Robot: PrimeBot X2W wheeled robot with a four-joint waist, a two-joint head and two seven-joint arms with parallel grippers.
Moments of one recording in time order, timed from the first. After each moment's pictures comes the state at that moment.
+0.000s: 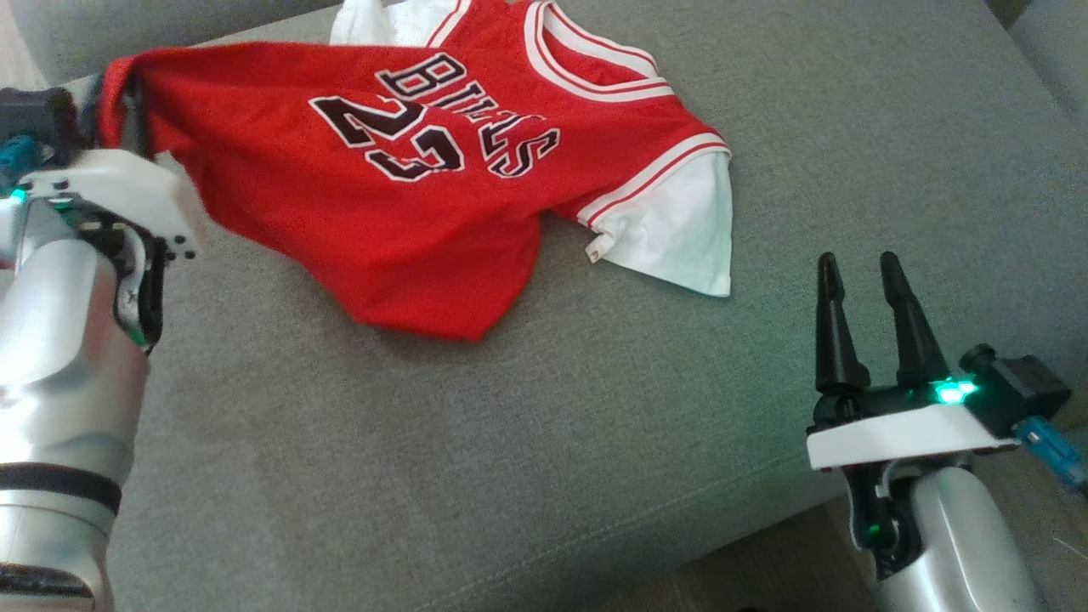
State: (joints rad) left arm -0.83 0.32 -0.35 0.89 -0.35 0.08 -0.25; right arm -0.16 -0.05 0.09 0.22 0.34 0.13 -0.25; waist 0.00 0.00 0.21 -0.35
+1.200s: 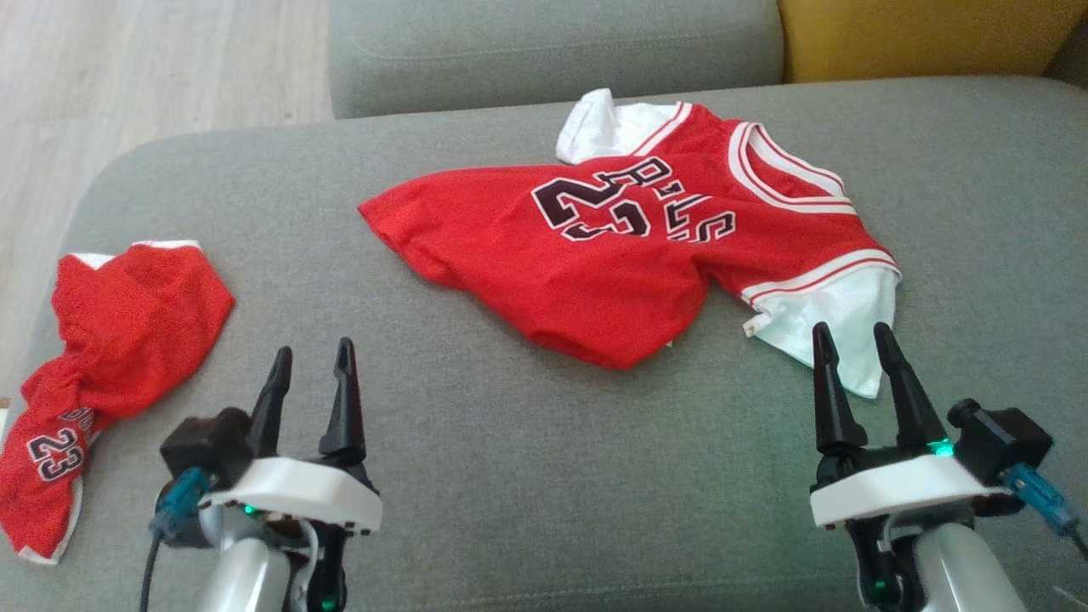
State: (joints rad) left arm -0.09 0.10 -0.23 0.26 -0.40 0.07 -0.26; right arm -0.06 -0.05 0.08 0.25 0.32 0.13 -0.22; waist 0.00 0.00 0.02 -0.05
